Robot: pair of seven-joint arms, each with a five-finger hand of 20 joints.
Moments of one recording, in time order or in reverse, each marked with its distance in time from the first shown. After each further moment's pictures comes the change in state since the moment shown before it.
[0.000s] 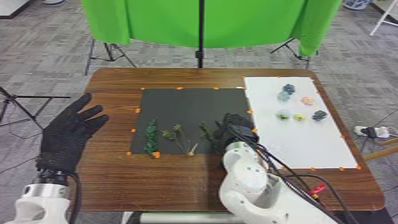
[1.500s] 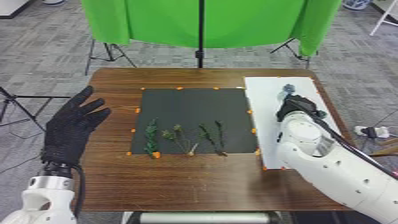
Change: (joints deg) left arm -4.0 3.2 2.8 2.6 -1.8 0.5 3.2; right arm 14.8 19.0 -0.1 10.5 17.5 -2.4 0.7
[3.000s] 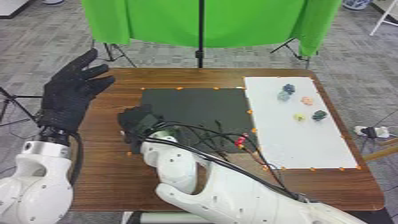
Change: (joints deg) left arm -11.6 4.7 0.5 -1.5 1.9 0.9 -6.5; right arm 2.9 -39.7 -14.8 7.5 -25.5 -6.9 -33.3
